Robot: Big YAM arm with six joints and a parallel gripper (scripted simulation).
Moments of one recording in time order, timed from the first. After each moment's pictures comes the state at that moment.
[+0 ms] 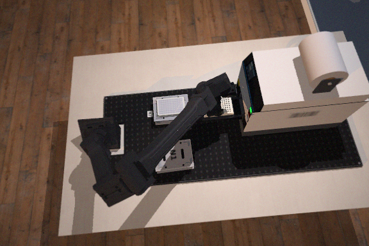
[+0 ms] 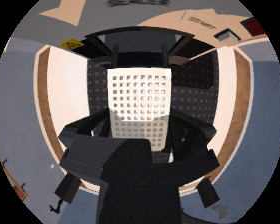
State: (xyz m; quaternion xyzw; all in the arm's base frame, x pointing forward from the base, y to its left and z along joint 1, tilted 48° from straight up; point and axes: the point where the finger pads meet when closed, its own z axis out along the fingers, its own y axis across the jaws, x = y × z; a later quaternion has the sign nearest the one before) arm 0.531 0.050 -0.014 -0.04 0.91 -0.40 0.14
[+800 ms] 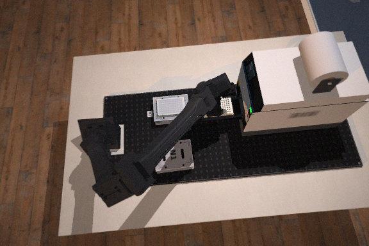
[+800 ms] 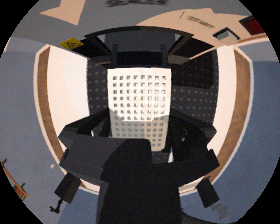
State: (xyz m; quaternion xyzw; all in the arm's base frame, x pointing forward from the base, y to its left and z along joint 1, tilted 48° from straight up) arm 0.530 0.050 -0.013 -0.05 0.91 -0.40 0.14
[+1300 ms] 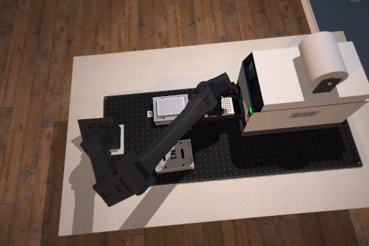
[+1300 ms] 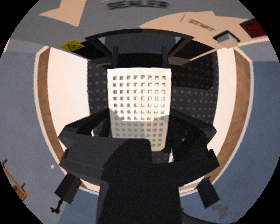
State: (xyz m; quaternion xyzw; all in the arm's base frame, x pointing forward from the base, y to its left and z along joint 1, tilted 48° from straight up) arm 0.533 0.051 -0.013 -0.05 0.91 -0.40 0.14
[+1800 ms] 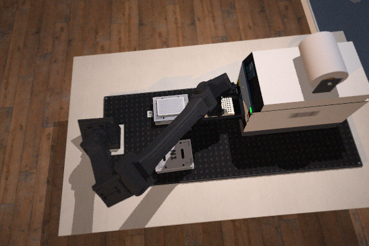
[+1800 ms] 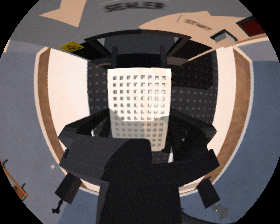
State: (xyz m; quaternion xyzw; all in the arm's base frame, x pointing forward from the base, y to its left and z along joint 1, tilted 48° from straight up) arm 0.533 0.051 -0.010 -0.04 0.91 -0.40 0.14
